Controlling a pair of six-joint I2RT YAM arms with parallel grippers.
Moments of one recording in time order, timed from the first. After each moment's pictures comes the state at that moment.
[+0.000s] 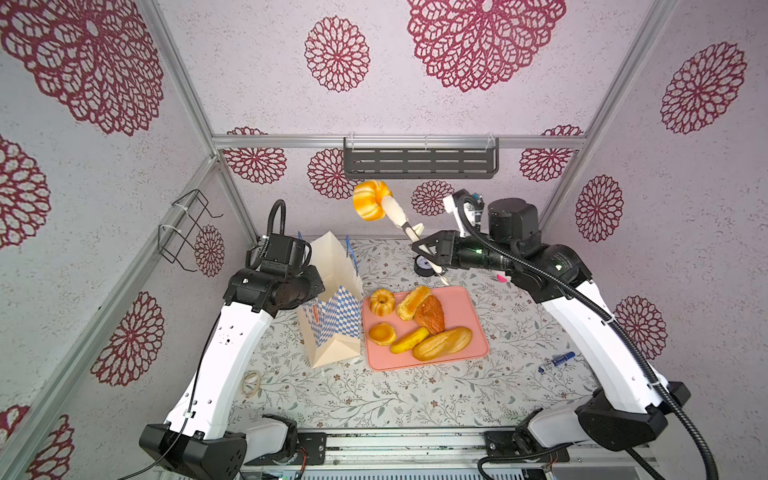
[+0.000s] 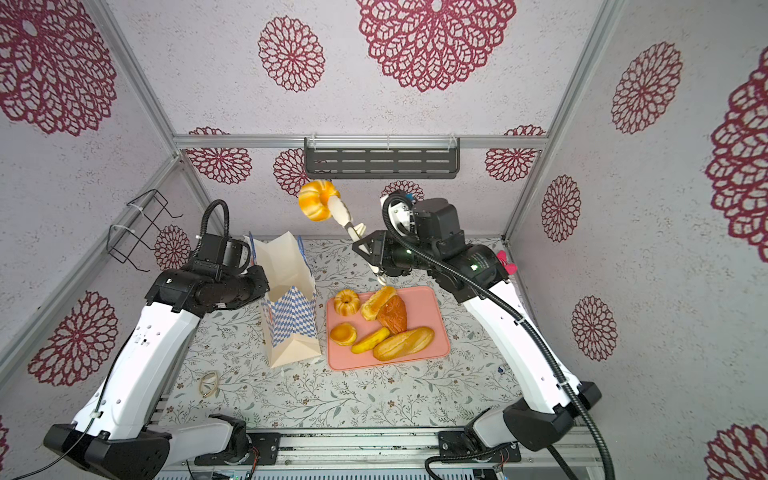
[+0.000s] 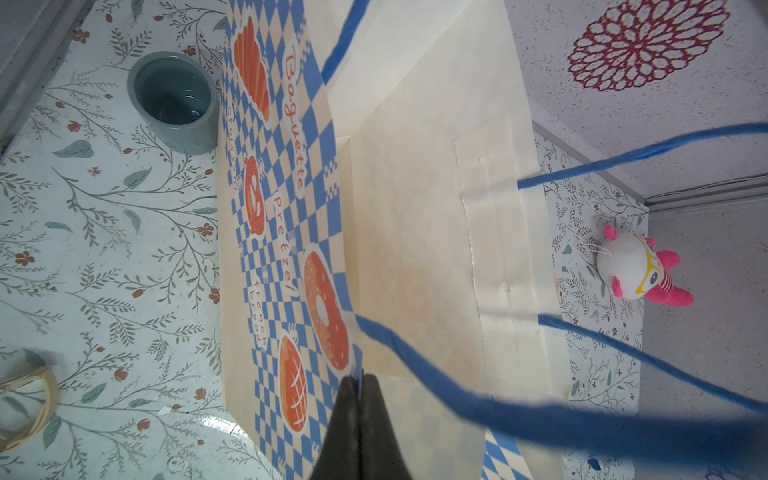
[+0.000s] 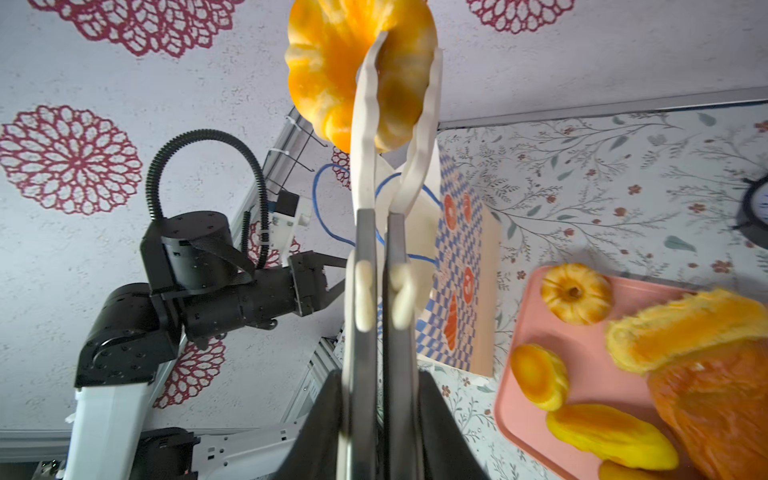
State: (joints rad) left arm -0.26 1.28 1.51 -1.14 -0.05 -0.66; right arm 0.67 1.48 1.94 -0.82 -0.41 0.66
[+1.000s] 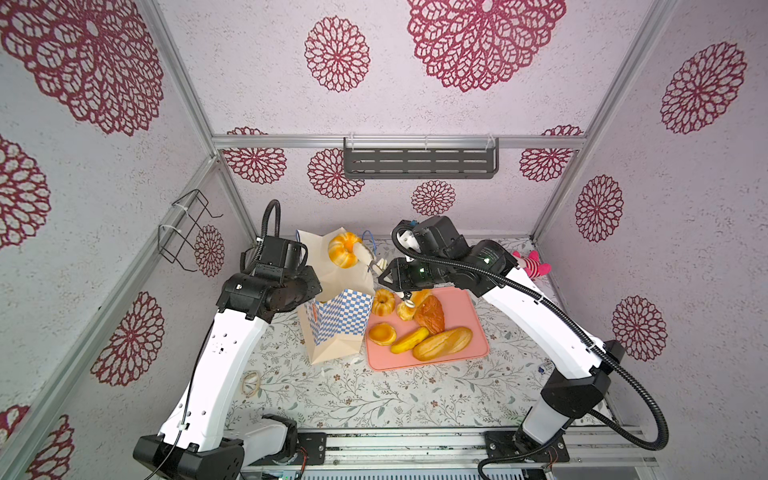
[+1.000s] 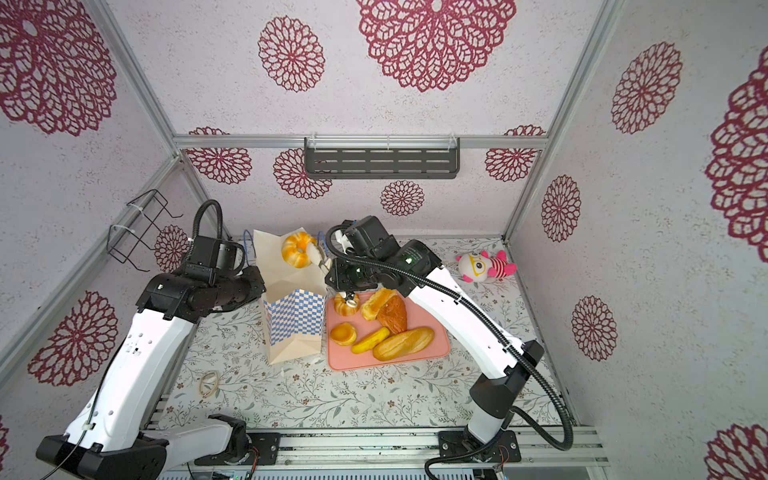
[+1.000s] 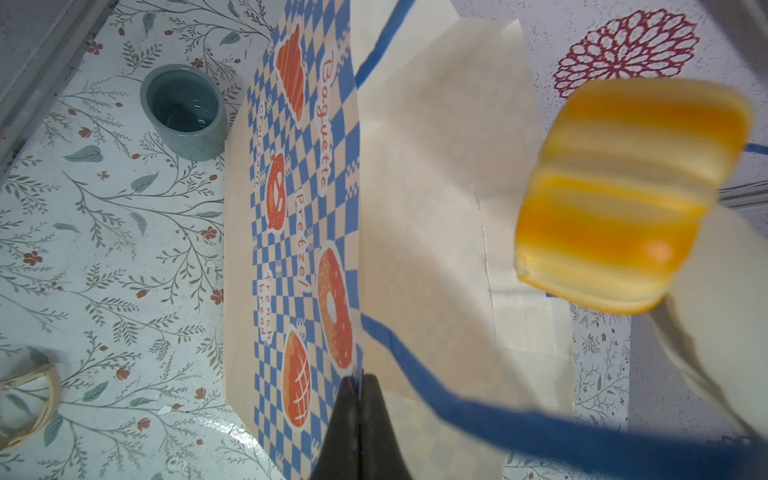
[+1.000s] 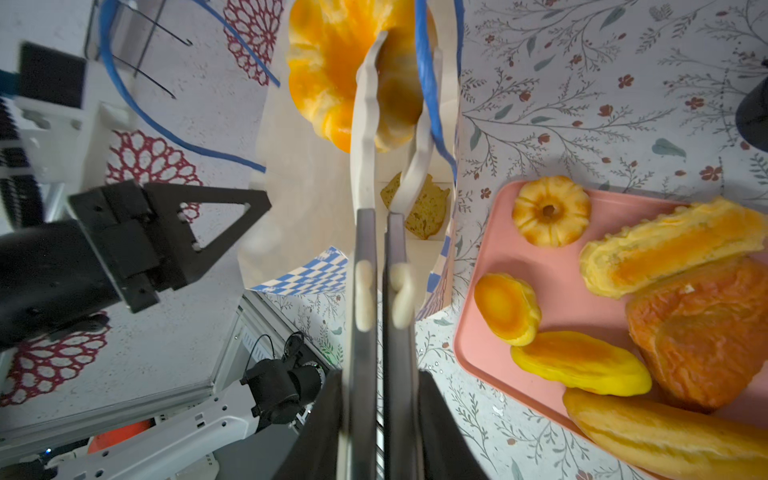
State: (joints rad) left arm -0.26 1.24 1.51 -1.14 -0.07 -0.67; right arm 0.87 1.70 2.06 -1.09 -0.19 0.60
